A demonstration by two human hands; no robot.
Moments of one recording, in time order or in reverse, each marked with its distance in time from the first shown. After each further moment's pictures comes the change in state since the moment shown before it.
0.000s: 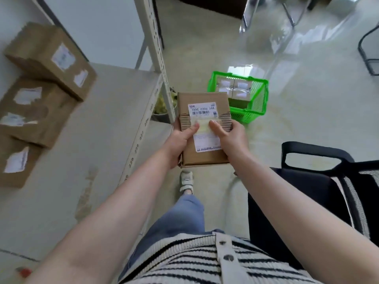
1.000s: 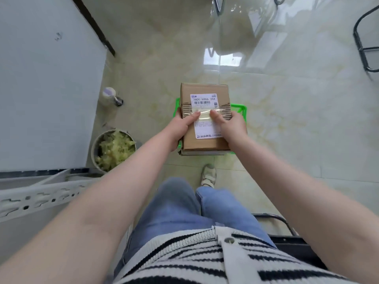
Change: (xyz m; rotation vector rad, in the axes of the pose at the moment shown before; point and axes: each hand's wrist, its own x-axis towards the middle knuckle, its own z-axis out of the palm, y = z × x) left_hand 0.505 0.180 0.178 0.146 -0.060 -0.225; right_hand 0.522 -0.087 -0.102 -0.032 0.069 0.221
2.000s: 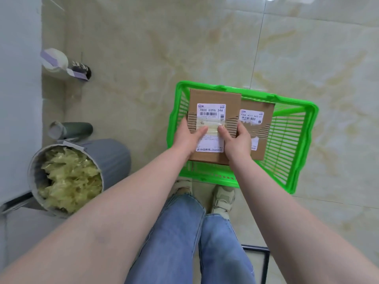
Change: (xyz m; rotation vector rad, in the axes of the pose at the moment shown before) left_hand 0.401 -0.170 -0.071 0.331 0.301 -0.141; right_hand 0.329 0.211 0.191 0.021 0.007 0.310
